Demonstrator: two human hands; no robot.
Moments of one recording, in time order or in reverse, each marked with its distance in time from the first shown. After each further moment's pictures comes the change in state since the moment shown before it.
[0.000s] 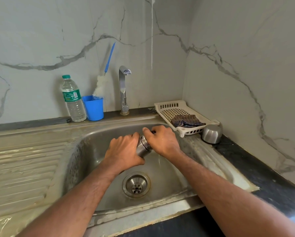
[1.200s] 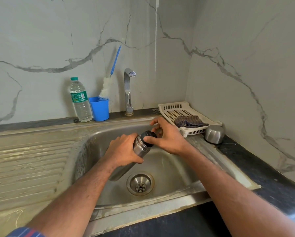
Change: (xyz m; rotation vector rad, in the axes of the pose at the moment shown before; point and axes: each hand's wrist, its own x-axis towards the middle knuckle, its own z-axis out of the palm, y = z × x) left_hand 0.001 -0.028 0.008 -0.224 -0.062 -0.047; right_hand -0.006 0.006 -0.025 0.282 -0.159 -0.268
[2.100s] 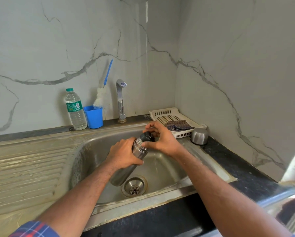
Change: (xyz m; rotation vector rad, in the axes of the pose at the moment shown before) left_hand -0.003 0.028 0.001 -0.063 0.021 -0.003; right_hand -0.024 -0.006 -0.017 0.248 0.013 0.029
